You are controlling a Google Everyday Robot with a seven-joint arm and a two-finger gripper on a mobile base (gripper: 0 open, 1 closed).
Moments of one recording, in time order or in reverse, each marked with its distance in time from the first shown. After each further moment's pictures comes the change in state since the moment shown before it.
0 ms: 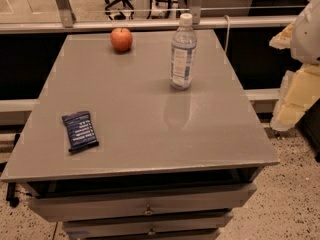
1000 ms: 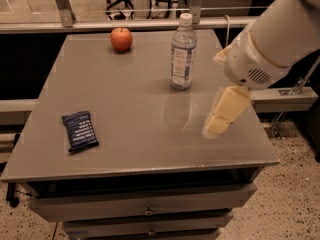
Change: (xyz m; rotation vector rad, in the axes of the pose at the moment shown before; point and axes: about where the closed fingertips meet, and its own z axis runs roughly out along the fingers) arm -0.088 0.019 0.060 -0.036 -0.210 0.004
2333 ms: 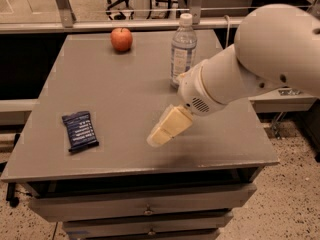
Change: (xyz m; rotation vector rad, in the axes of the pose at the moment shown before) arm -0.067 0.020 0.086 -0.004 -0.257 0.154
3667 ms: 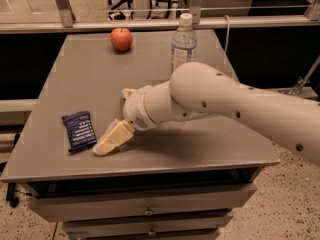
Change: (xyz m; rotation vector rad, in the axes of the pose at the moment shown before) arm -0.070 0.036 0.137 -0.137 -0.296 -0.056
